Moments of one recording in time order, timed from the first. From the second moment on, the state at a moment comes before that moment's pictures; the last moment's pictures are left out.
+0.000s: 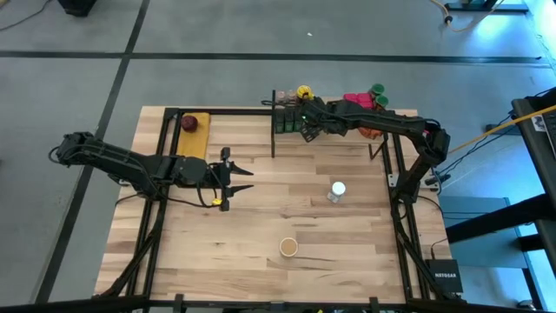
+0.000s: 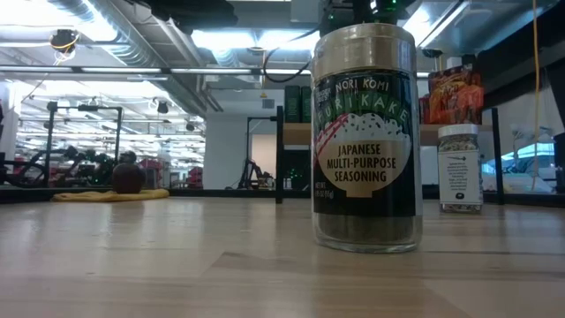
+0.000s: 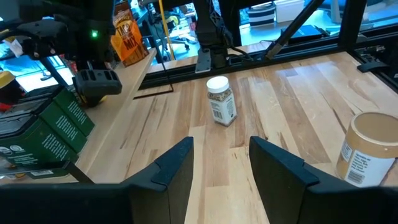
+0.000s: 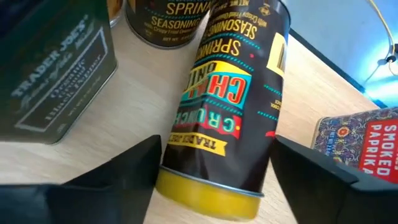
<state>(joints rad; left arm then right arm) -0.19 1.06 0.72 0.04 -0.32 0.16 -0.40 1.70 1.46 -0.98 0.53 0.48</state>
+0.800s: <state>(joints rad) -0.19 1.06 0.72 0.04 -0.32 0.16 -0.29 1.68 1.67 -1.32 0.53 0.53</state>
